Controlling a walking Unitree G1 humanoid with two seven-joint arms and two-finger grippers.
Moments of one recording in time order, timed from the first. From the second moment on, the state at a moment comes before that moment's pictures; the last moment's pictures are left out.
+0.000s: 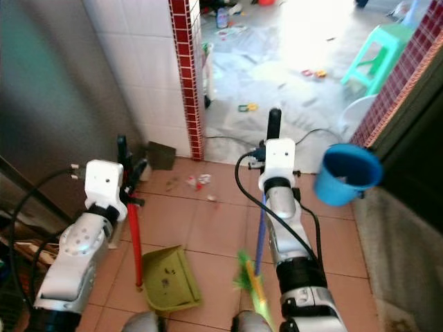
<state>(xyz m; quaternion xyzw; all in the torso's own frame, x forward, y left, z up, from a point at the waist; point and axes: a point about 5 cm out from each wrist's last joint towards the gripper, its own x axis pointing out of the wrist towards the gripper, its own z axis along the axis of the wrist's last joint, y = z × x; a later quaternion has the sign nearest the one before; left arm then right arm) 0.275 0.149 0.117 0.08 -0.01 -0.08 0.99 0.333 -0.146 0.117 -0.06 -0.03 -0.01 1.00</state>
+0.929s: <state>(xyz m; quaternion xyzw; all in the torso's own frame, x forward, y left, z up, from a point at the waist) 0.270 0.162 0.102 0.05 0.01 -0.05 1.00 0.340 -0.129 0.118 -0.04 -0.03 0.04 1.00</state>
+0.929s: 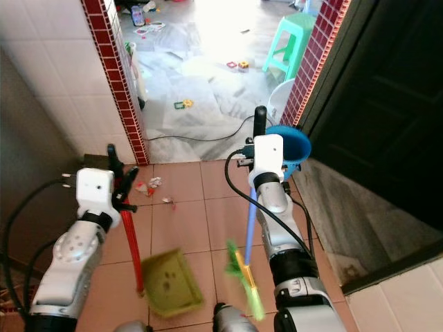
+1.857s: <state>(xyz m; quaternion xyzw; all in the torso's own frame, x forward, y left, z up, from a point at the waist) 0.273 0.157 0.112 0.03 -0.01 -0.05 1.00 0.341 -0.119 0.122 -0.07 -0.04 0.10 0.99</state>
